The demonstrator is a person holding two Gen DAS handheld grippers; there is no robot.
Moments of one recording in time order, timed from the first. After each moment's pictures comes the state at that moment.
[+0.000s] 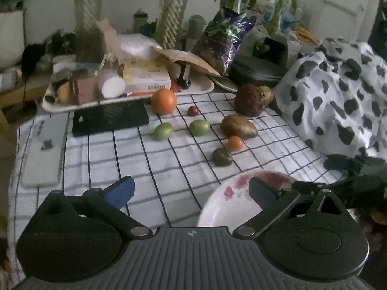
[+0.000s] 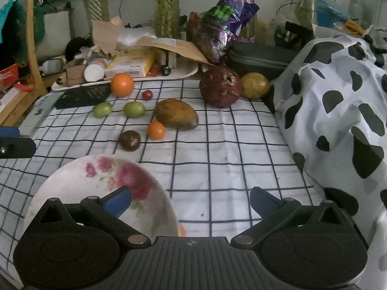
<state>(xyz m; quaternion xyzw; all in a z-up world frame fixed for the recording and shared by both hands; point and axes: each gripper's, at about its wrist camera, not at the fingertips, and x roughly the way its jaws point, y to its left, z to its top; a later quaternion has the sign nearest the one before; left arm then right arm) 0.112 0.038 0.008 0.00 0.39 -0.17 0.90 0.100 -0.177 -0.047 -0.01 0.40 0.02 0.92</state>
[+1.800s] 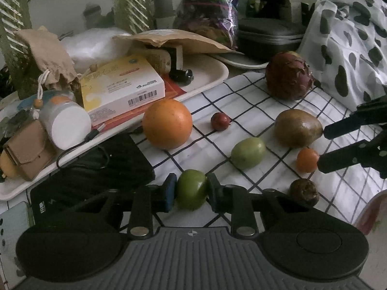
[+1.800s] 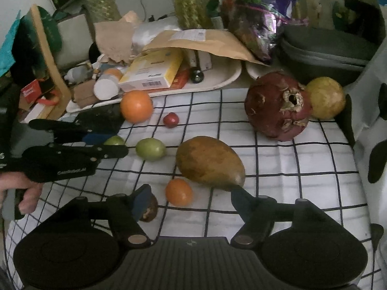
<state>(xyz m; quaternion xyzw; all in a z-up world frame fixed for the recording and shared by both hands) 0.260 0.021 -0.060 0.13 0.41 -0.24 0.87 0.229 -0.174 -0.068 0.06 0.44 0.14 0.89</state>
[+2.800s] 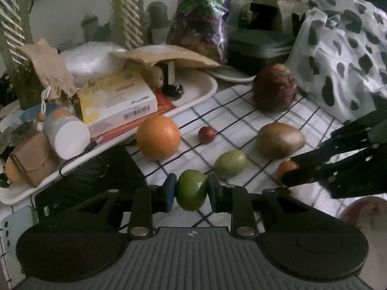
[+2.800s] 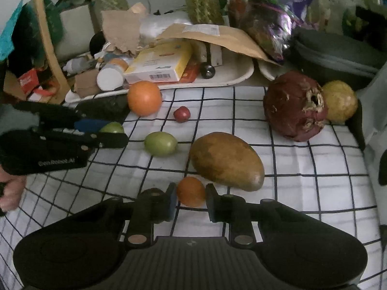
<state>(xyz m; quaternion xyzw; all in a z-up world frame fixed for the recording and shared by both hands) 0.245 0.016 -0.037 0.13 0.39 -0.26 0.88 0.225 -0.144 -0.074 0.03 0.43 0.14 0.89</state>
